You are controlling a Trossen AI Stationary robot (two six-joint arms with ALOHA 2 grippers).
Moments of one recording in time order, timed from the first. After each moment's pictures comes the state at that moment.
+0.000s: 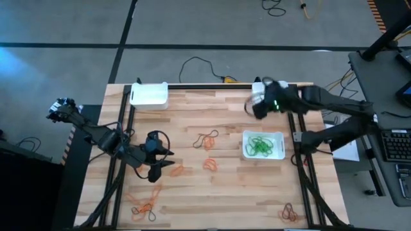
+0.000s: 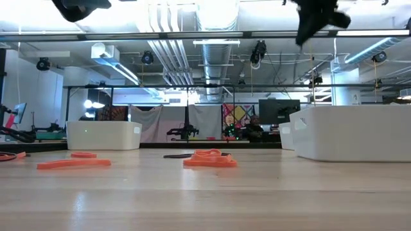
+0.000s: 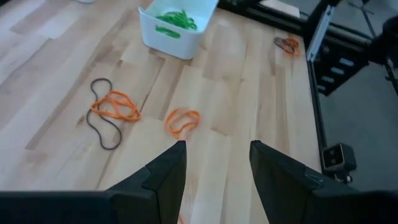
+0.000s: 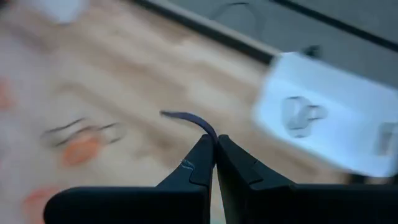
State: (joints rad) left arm -0.54 1.06 0.95 -0.57 -0.46 -0.67; right arm -0.22 1.18 1.33 -1.18 0.42 0.71
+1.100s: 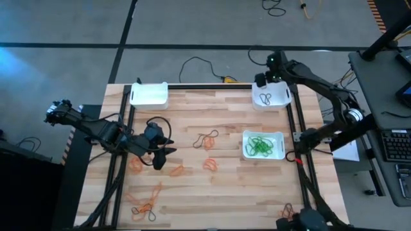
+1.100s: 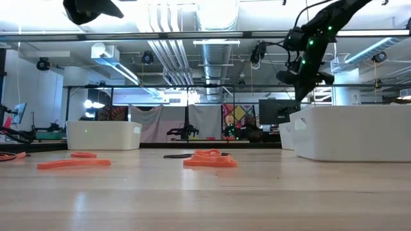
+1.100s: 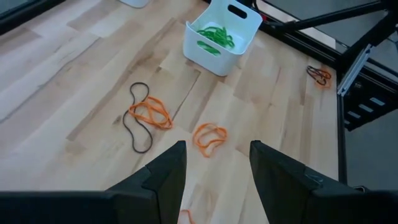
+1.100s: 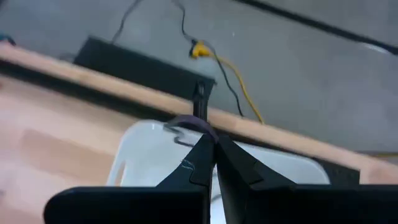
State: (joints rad) left arm -0.41 1.04 1.00 -0.65 -0.46 -0.75; right arm -1.00 1.44 1.14 -0.65 0.20 0.17
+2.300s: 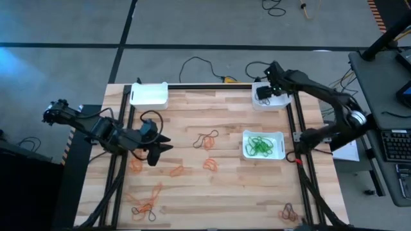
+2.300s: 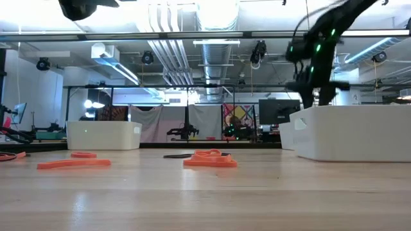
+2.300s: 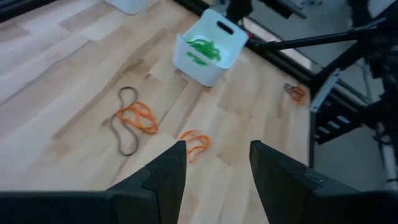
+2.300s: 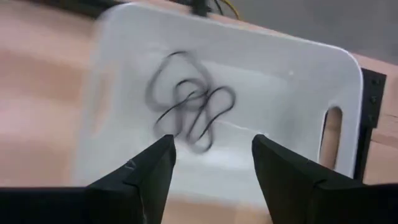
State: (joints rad) left arm -0.41 0.96 1.00 -0.65 -0.43 -0.79; right arm -0.91 1.37 1.02 -0.83 0.20 0.34
